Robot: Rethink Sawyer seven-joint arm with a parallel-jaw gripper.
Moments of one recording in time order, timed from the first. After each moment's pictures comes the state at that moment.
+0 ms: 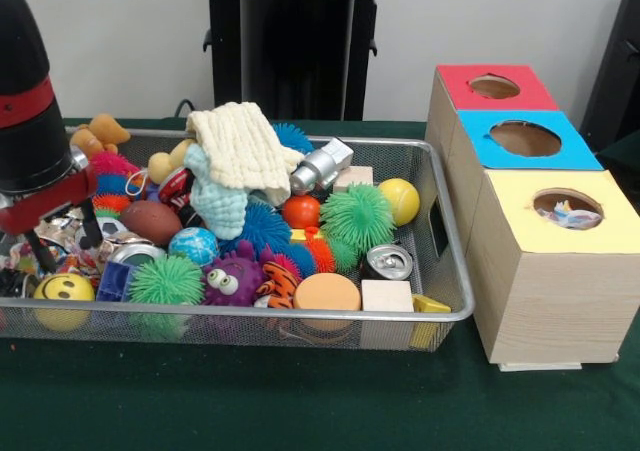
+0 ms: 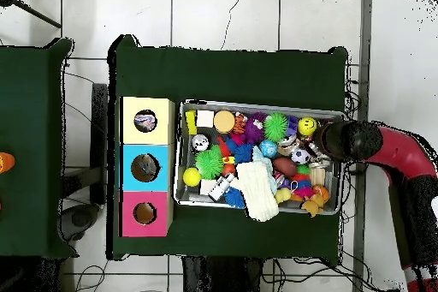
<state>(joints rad) -0.99 -0.34 0.63 1.29 -0.69 0.94 0.76</state>
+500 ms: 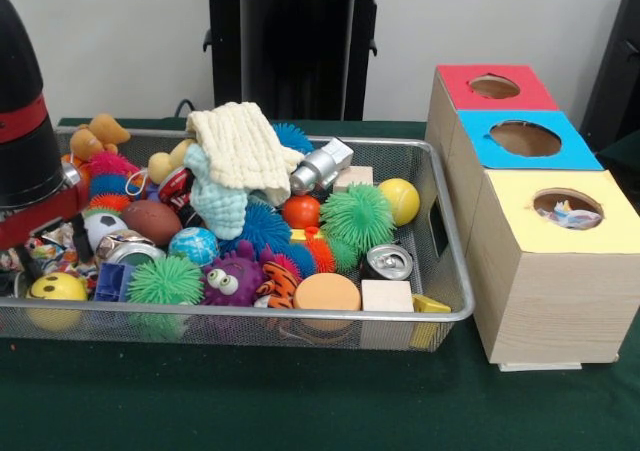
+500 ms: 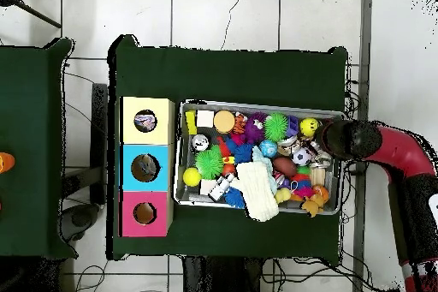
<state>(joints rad) -1.00 -0.31 0.63 1.25 -0.73 0.93 0.76</state>
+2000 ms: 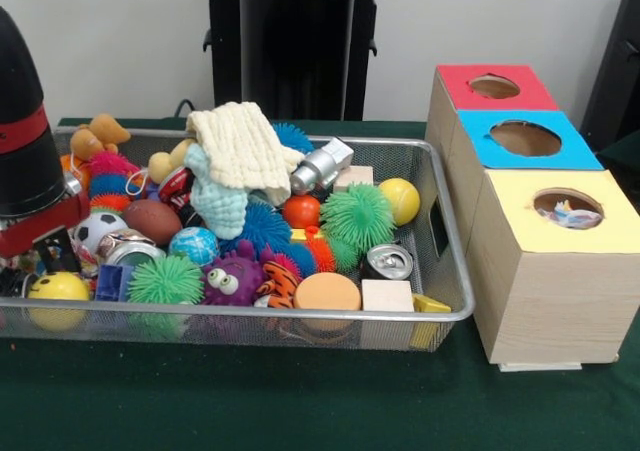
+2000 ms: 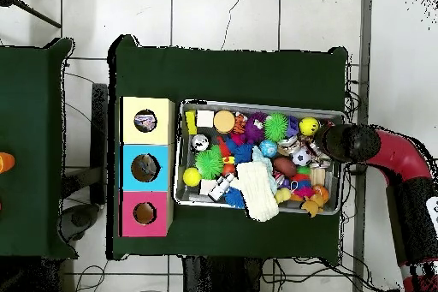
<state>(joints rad) -1.02 -0.27 0.64 1.25 -0.74 0.90 0.76</state>
